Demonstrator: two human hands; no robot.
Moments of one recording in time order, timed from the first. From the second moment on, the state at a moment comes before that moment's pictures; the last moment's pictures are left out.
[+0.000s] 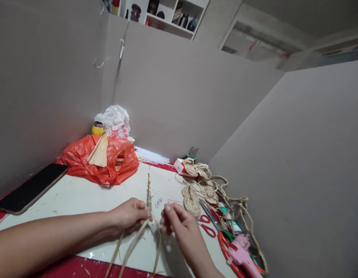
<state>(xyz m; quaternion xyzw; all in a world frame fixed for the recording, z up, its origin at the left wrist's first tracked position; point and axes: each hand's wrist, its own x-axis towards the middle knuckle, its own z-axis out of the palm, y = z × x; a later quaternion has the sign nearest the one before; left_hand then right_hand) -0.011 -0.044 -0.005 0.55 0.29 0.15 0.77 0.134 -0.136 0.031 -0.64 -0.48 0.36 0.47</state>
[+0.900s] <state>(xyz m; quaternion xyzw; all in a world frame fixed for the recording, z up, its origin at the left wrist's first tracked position) -0.024 -0.058 0.042 0.92 0.30 0.01 0.26 0.124 -0.123 -0.010 -0.55 -0.31 0.62 0.46</state>
